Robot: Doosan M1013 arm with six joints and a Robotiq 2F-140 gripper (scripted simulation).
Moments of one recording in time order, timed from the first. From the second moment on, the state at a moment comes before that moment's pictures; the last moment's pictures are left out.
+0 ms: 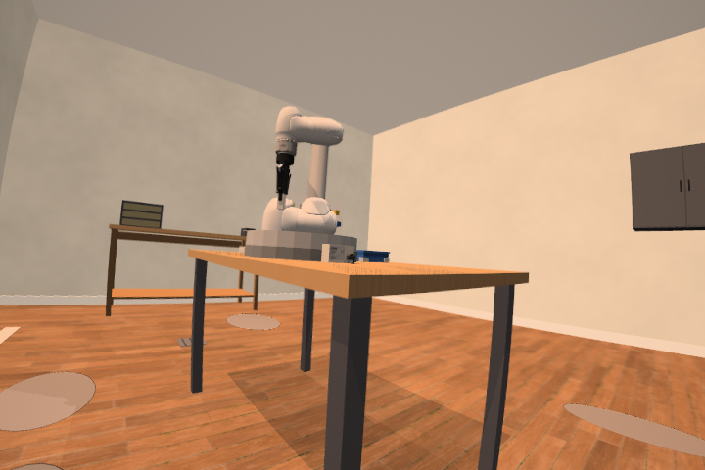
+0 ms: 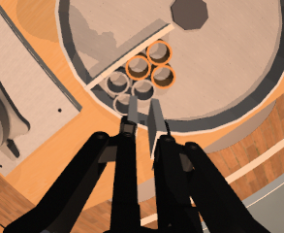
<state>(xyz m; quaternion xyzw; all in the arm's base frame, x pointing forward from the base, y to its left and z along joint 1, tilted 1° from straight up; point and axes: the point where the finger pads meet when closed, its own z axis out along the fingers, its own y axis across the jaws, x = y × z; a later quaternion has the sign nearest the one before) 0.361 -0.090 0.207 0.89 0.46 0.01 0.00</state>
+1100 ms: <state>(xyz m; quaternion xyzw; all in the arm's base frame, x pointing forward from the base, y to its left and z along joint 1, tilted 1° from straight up) 0.364 -0.089 0.202 0.93 0.37 0.01 0.00</state>
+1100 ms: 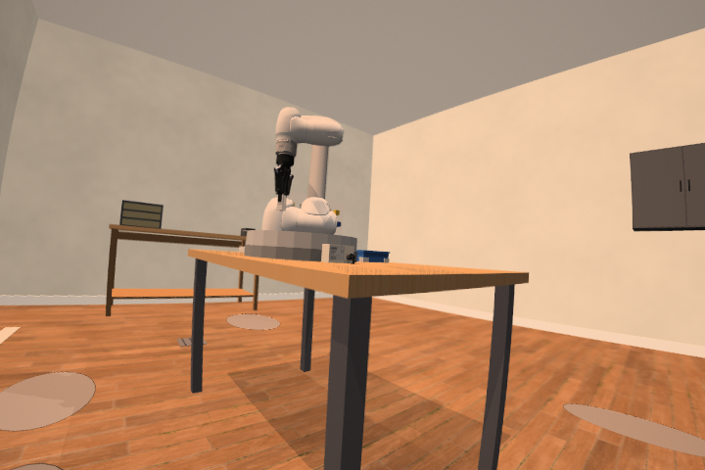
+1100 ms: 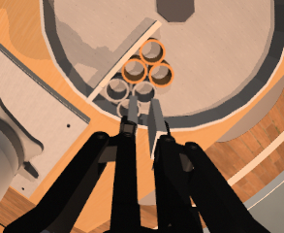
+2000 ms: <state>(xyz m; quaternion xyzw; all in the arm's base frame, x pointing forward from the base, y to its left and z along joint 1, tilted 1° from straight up) 0.379 -0.084 0.182 1.00 0.01 0.01 -0.01</state>
